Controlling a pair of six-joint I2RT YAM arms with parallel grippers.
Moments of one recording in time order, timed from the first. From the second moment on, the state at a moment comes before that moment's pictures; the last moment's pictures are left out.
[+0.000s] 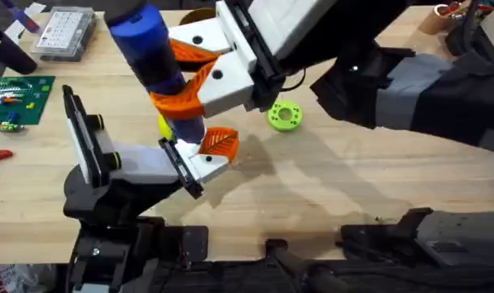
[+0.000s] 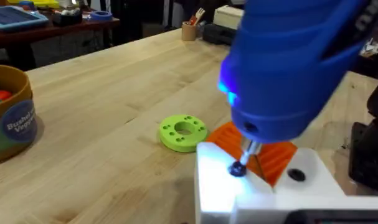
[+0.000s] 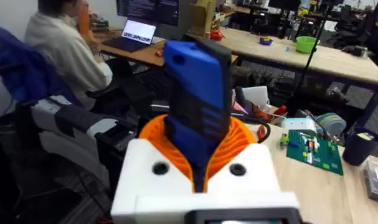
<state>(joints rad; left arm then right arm) -0.05 0.00 0.01 -0.08 0.92 -0.07 0.73 1.53 0.99 0.85 -1.23 0.17</state>
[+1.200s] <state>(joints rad) -0.05 0.00 0.01 -0.08 0.92 -0.07 0.73 1.55 0.99 0.85 -1.23 0.17</state>
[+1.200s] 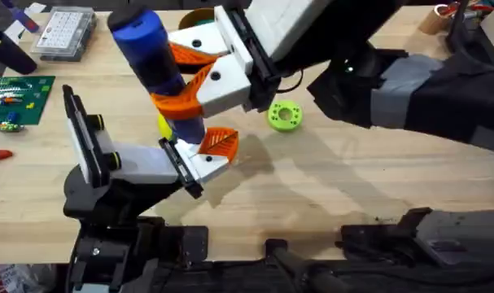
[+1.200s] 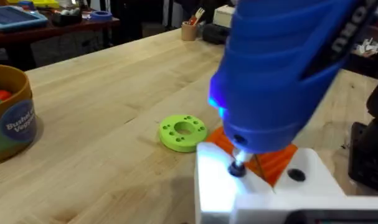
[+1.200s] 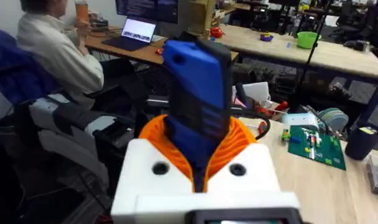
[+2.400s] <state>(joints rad) -0.05 0.00 0.01 -0.08 0.92 -0.07 0.73 1.55 0.99 0.83 -1.22 0.18</state>
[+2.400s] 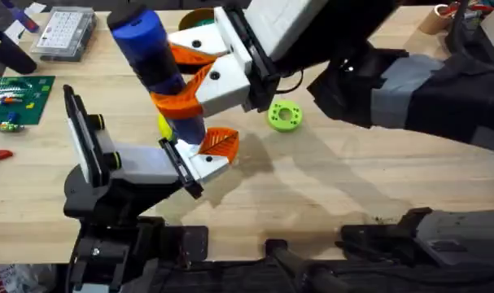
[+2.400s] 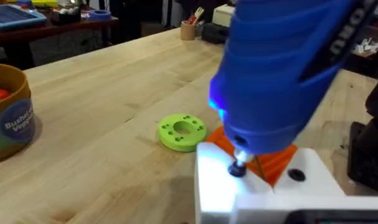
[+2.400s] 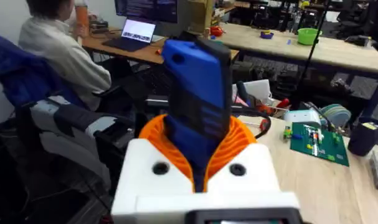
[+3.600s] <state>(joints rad) -0.05 0.00 0.01 -0.08 0.92 -0.07 0.76 1.55 0.99 0.83 -1.18 0.16</state>
